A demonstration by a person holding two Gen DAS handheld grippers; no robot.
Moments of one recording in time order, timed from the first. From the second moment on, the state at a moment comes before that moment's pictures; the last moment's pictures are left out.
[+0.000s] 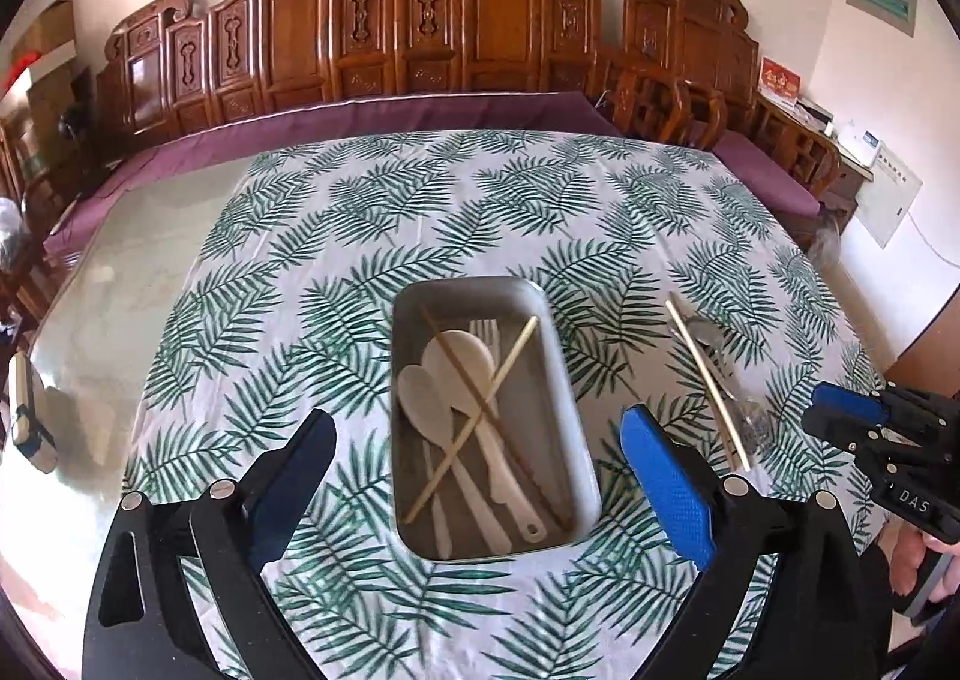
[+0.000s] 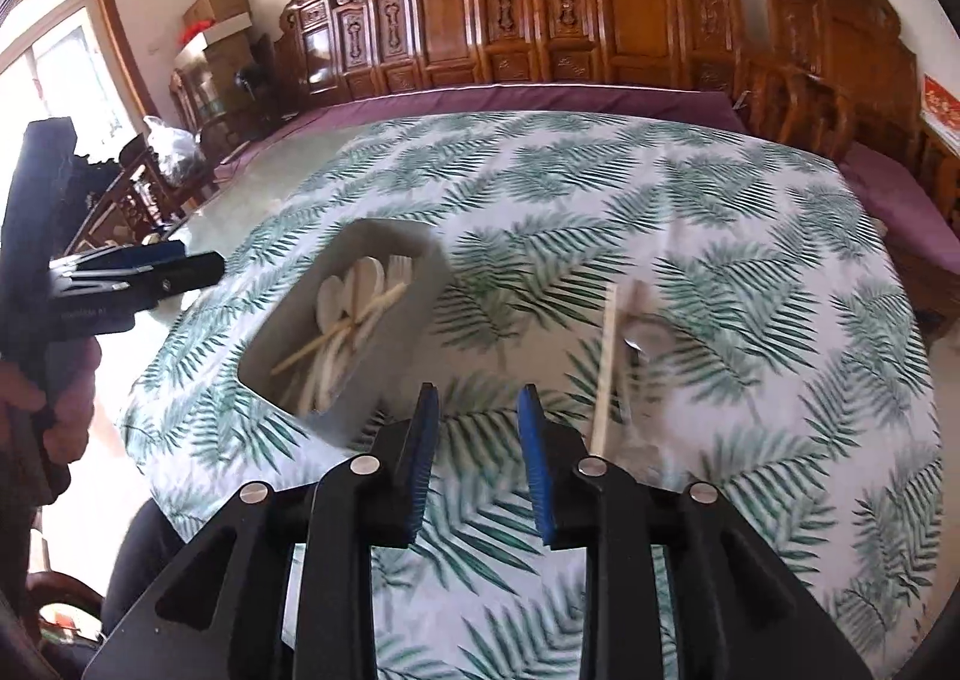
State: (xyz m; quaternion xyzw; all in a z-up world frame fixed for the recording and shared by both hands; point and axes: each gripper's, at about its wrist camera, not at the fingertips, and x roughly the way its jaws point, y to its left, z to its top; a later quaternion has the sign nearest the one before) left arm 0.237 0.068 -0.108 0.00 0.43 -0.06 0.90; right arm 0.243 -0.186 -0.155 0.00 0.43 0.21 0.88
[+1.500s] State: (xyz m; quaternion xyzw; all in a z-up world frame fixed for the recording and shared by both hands) left arm 0.318 -0.141 -0.240 0.02 0.54 -0.17 0.83; right arm 0.263 -0.300 -0.229 0.04 0.50 0.15 0.85
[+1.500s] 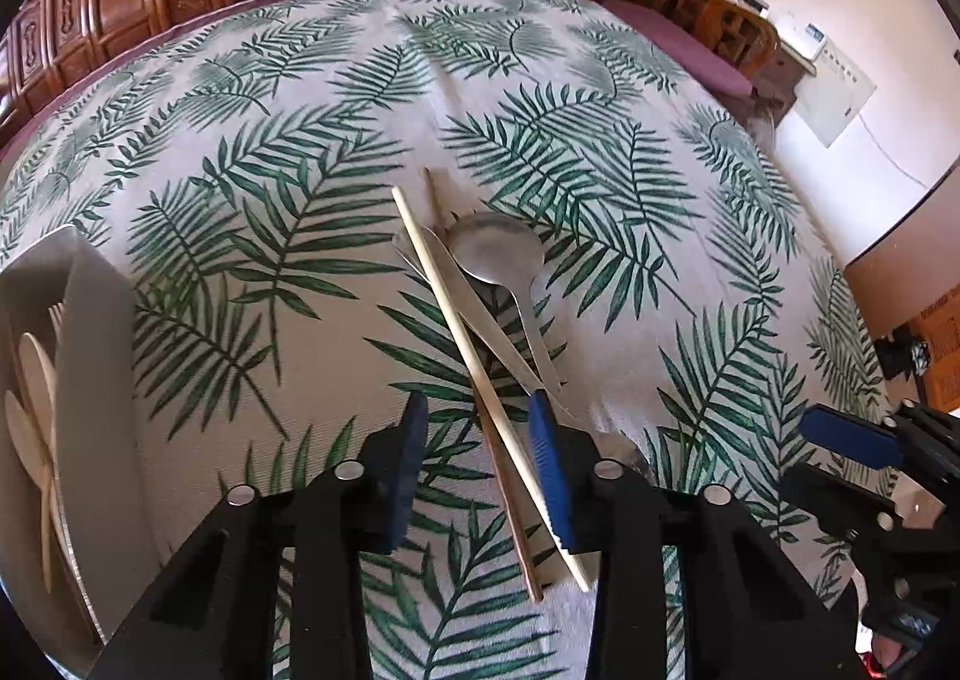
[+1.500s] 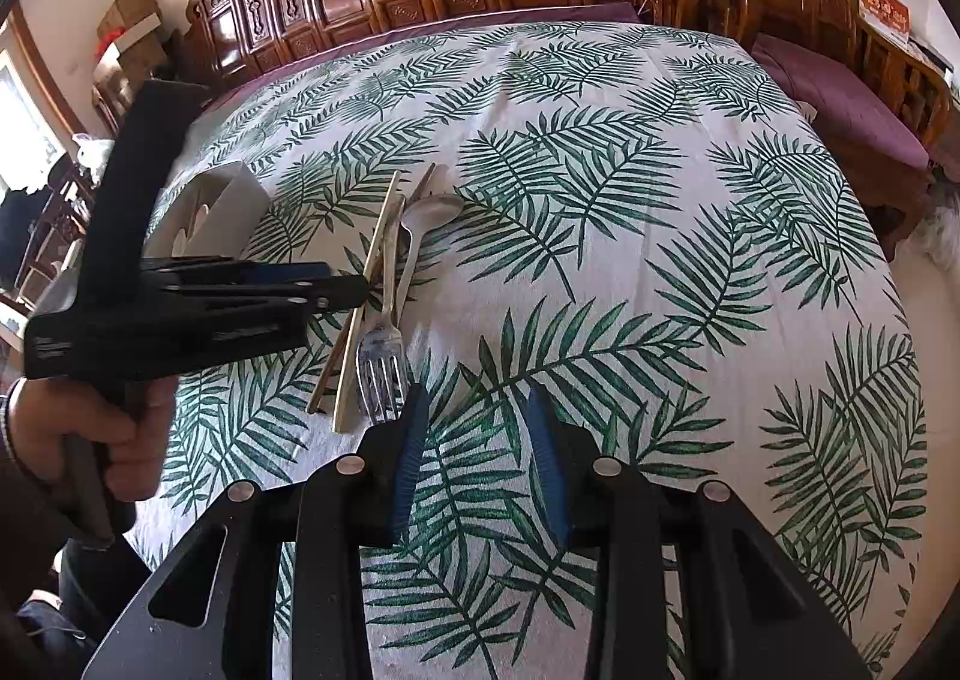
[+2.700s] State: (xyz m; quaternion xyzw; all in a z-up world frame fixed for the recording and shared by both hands) left arm 0.300 -0.072 -0.191 -0.03 0.50 -0.16 0.85; right arm 0.328 -0.217 -0.248 -0.01 0.51 0.23 0.83
